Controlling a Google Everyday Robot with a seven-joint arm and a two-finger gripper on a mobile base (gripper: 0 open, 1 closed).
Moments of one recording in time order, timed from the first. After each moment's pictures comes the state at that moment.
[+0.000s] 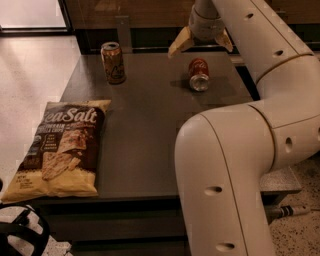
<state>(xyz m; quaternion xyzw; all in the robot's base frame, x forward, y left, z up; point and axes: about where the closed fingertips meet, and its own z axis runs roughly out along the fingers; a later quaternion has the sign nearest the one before) 0.764 -0.147 0.900 -0.07 0.99 -0.01 0.16</state>
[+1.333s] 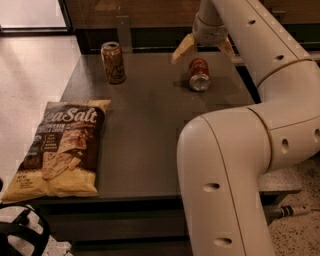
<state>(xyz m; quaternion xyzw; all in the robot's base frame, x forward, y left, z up) 0.764 -0.155 0.877 -0.07 0.99 0.00 0.14</state>
